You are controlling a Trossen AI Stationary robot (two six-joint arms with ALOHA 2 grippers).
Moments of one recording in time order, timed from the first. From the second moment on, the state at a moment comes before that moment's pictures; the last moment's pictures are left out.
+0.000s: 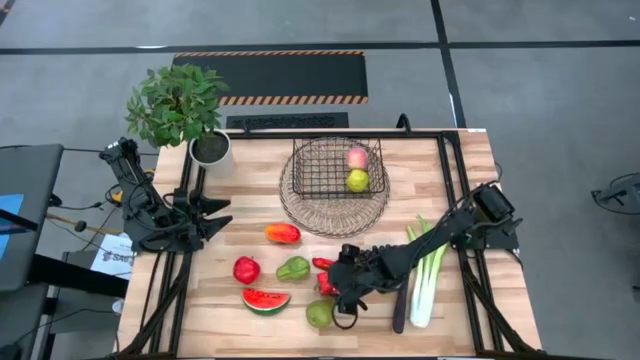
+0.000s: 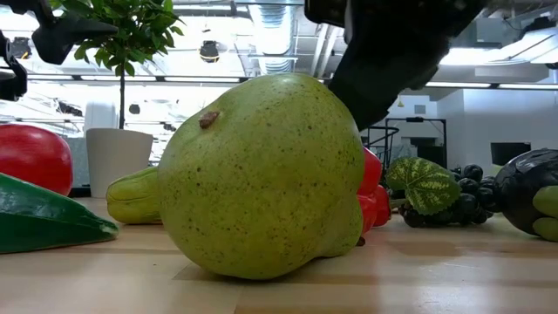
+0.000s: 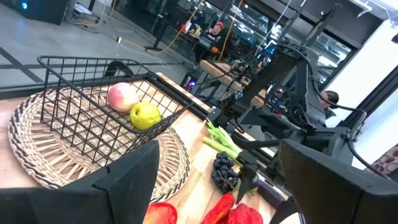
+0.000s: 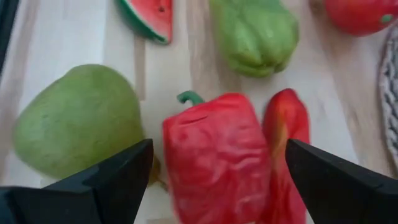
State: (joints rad) left arm -0.95 0.35 0.40 -0.23 -1.24 -0.74; right arm 0.47 1.89 1.22 -0.24 0.34 0.47
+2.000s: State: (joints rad) left arm -0.95 0.35 0.40 -0.26 -1.24 -0.75; right arm 0.44 1.92 1.22 -0.25 0.26 0.47
